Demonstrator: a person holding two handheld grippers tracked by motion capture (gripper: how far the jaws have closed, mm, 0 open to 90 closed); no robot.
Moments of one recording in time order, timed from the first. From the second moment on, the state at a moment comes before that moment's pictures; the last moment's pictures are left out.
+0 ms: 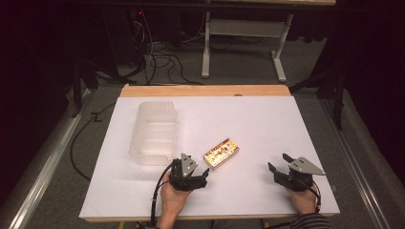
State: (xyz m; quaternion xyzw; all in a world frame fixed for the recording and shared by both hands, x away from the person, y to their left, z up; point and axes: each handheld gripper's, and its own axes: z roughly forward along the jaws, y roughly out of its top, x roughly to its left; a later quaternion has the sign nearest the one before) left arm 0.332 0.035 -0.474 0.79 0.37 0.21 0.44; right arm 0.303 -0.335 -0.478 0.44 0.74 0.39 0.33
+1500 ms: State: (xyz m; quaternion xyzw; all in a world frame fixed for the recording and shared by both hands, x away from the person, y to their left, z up) left arm 0.371 -0.014 -0.417 0.83 0.33 0.19 0.41; right arm 0.305 -0.333 -0.478 0.44 0.74 0.38 0.33
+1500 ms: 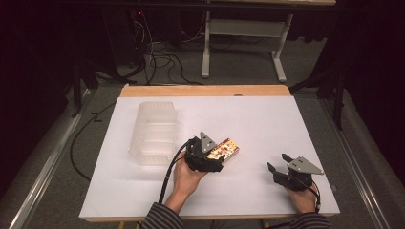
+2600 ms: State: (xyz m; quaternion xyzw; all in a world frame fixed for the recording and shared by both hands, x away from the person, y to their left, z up) left arm 0.422 -0.070 -0.457 0.87 0.33 0.15 0.33; right arm 0.304 -0.334 -0.479 0.44 0.74 0.39 0.33
